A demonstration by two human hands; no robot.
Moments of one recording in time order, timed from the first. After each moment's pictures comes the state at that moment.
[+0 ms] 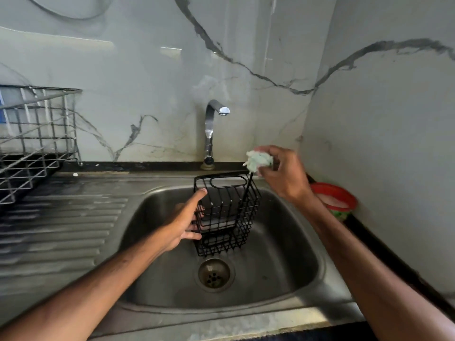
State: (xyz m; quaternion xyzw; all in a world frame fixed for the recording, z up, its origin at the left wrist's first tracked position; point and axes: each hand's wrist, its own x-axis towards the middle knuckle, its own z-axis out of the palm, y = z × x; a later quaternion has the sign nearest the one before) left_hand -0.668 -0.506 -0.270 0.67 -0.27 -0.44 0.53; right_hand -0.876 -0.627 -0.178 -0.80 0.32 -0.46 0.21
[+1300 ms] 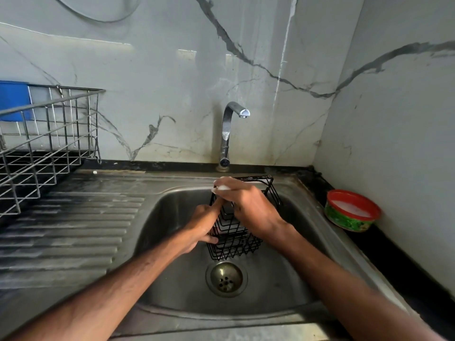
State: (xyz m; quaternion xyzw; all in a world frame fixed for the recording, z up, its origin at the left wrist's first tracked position) left_hand -0.684 -0.504 -0.263 0.69 -0.35 -0.38 0.51; right_hand -0.803 -0.590 -0.235 -0.95 0.13 -0.29 0.01
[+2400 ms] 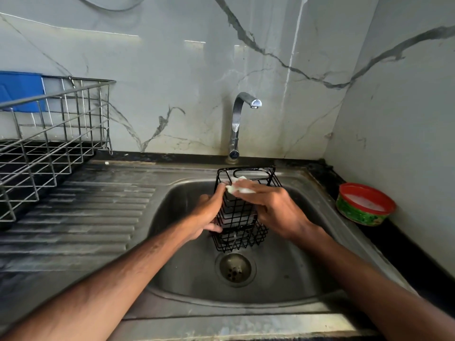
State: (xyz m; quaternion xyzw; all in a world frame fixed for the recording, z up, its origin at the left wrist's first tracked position) left_hand -0.660 -0.514 -0.272 0.70 -0.30 -0.40 0.51; right_hand -0.838 -0.592 -0.245 -0.95 0.10 -0.30 0.05
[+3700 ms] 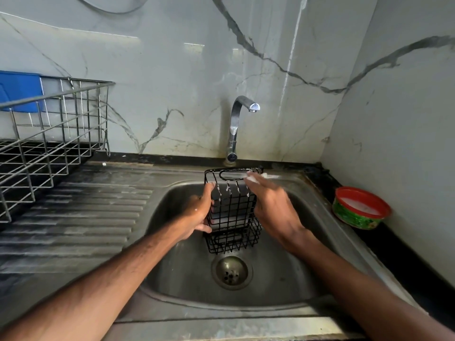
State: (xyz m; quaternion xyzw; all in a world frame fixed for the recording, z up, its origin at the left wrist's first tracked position) left_hand -0.645 -0.515 -0.276 0.71 -0.27 -0.38 0.53; right_hand -0.831 -0.577 -0.242 -0.92 0.26 -0.30 0.01
